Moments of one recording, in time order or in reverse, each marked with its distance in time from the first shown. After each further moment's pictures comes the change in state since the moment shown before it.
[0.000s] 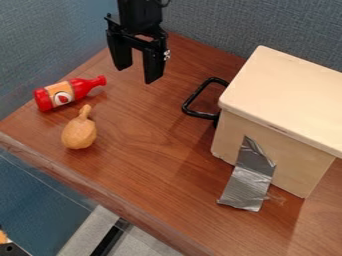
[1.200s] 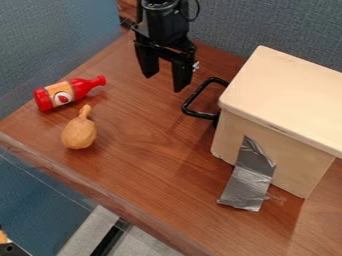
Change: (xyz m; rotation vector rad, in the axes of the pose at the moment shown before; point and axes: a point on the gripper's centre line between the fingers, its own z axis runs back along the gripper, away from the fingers) arm 0.028 -0.027 -0.015 0.017 -0.111 0.002
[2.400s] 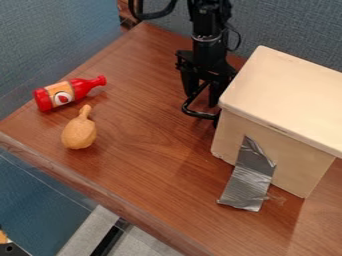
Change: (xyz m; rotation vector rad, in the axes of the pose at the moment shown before) arm 0.048 -0.023 -0.068 0.002 0.019 0.027
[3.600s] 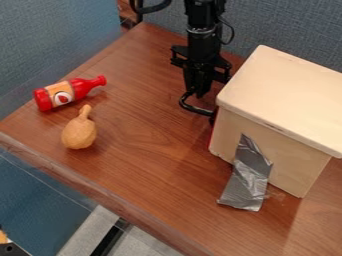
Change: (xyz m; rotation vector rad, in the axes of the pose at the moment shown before) arm 0.002 0.030 0.007 0.023 0.064 0.038
